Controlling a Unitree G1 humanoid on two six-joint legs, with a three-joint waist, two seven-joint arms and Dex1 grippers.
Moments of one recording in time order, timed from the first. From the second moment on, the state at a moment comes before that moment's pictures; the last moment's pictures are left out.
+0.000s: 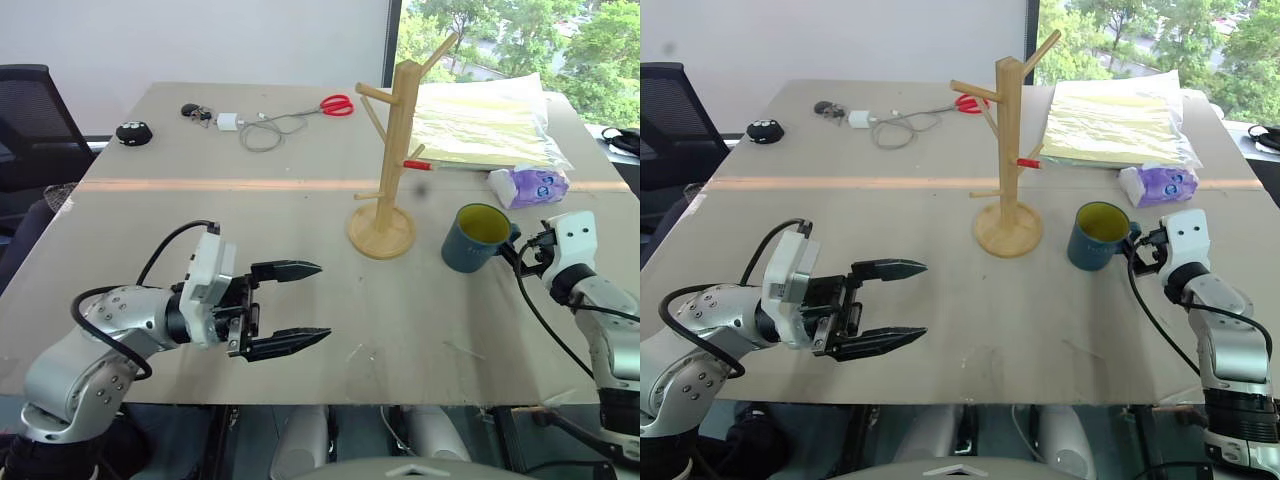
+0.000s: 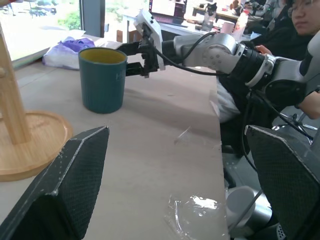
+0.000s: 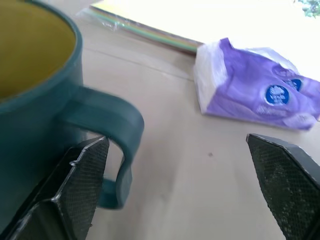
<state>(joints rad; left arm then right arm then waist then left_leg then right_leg) 0.03 0.81 0.24 -0.62 -0.91 0.56 -1.07 -0.18 -0.47 -0.24 -0.10 0.20 0.41 0.39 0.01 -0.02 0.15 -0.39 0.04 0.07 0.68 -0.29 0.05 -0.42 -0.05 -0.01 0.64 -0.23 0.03</state>
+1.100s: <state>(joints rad) 0.09 0.75 0.46 -0.54 -1.14 0.57 -1.01 -0.77 -0.82 0.03 -0.39 0.58 1.01 0.63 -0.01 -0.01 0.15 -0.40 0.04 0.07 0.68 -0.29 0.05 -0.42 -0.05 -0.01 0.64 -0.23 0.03</state>
